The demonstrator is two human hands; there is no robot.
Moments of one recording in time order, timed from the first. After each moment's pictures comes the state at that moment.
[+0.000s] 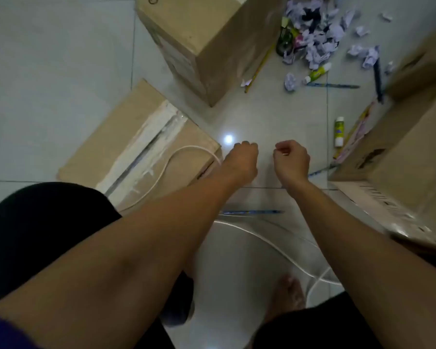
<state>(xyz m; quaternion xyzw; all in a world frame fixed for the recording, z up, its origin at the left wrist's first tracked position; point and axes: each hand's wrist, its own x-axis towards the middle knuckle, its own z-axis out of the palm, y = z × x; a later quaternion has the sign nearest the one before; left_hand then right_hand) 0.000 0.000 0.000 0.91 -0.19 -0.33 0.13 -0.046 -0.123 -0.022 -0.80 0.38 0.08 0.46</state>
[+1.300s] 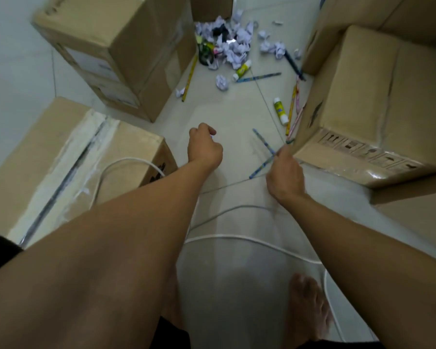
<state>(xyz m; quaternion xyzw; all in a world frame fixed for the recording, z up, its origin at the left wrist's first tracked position) -0.013 -0.019 -0.053 0.92 -0.09 -0.18 0.34 -0.152 -0.152 -0.080 -0.88 0.40 0.00 0.25</state>
